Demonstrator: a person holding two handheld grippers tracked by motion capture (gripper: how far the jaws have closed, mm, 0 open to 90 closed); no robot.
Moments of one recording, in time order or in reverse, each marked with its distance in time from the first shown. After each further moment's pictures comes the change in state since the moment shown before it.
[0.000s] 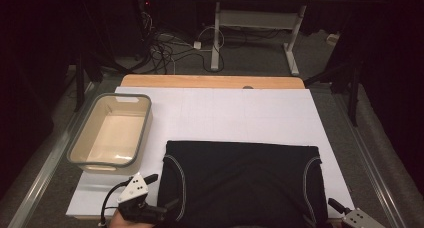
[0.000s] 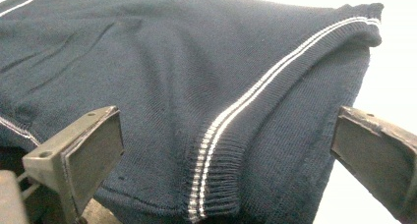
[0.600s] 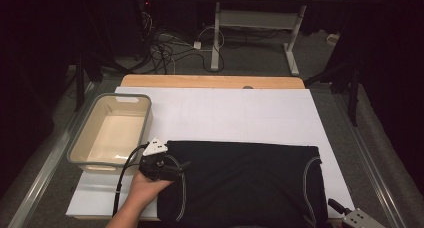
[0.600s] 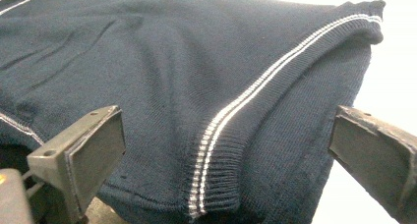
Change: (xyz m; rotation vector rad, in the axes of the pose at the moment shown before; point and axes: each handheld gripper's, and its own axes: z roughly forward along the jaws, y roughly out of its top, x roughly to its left) left arm 0.056 0.049 0.071 0.072 0.085 -0.060; right arm 0.000 -0.001 -0.001 0.009 0.005 0.002
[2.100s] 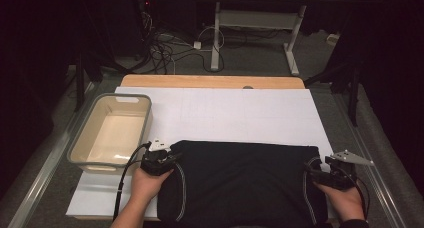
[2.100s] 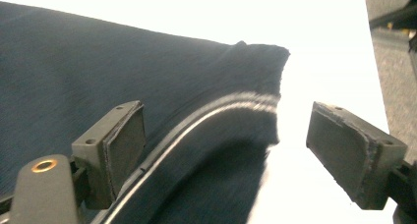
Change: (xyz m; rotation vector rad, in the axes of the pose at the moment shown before) left arm 0.016 -0.011 0.019 0.097 0.078 -0.049; right arm -0.083 0.071 0.095 0.183 -0.178 0.101
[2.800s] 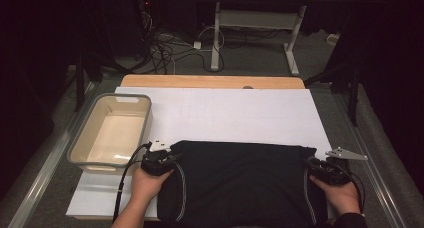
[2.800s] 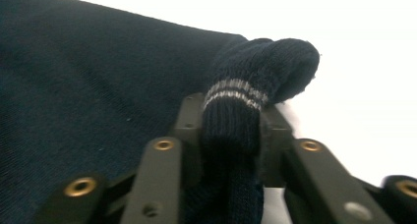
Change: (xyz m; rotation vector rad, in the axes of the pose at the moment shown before) left arm -0.001 0.000 0.001 0.005 0.007 0.005; right arm -0.004 0.000 0.017 0.019 0.121 -0.024
